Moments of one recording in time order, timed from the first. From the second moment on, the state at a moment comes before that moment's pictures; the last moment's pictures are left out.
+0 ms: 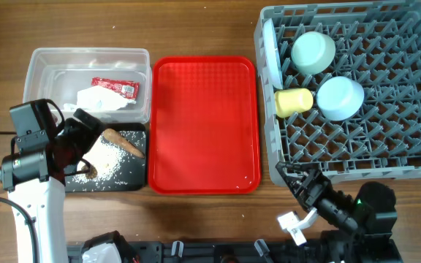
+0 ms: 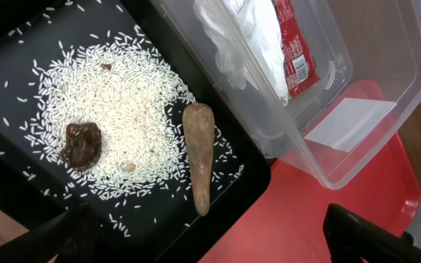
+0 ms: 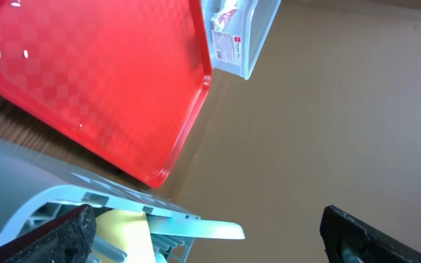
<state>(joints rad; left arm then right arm) 0.31 1.10 0.95 -0.93 0.13 -0.68 0.04 0.17 0.38 -0.69 -0.70 -2.08</state>
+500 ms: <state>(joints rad) 0.31 1.10 0.95 -0.93 0.13 -0.68 0.04 0.06 0.26 0.19 -0.74 -0.80</state>
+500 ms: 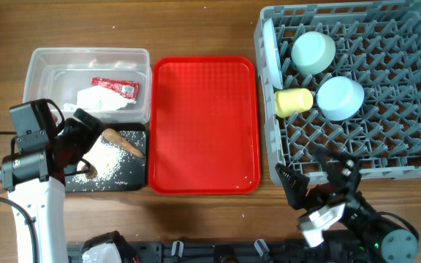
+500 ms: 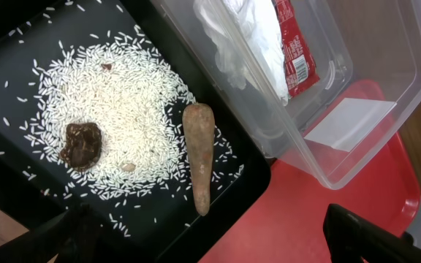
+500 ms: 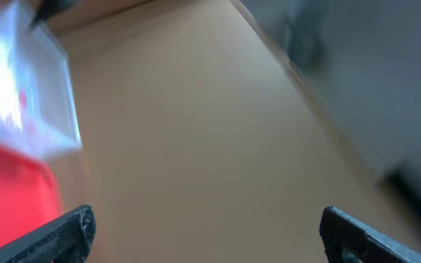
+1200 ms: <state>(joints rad) 0.31 1.10 0.95 -0.93 0.13 -0.68 0.04 0.02 0.06 0.17 -0.20 0.30</state>
